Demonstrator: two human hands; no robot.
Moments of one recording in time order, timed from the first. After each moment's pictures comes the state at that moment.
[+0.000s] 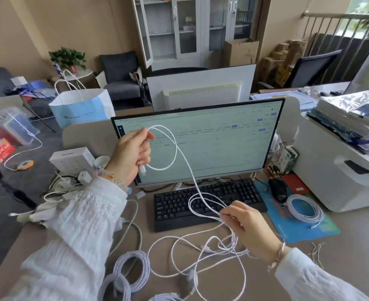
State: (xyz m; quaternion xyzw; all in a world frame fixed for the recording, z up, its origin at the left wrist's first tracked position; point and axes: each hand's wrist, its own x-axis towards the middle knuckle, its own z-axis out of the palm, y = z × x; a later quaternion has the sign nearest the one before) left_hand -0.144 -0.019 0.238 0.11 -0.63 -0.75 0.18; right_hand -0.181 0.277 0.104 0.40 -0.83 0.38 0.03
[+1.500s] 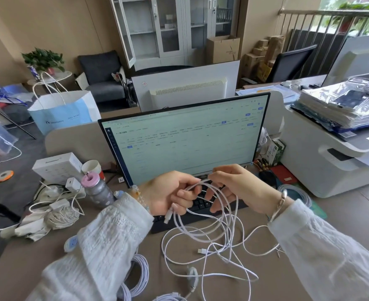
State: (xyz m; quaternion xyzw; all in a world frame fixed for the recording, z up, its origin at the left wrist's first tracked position) left_hand -0.135 0.057 0.220 0.12 -0.54 -0.75 -0.35; right_hand -0.187 0.241 0.223 0.19 -0.74 0.56 -0.33
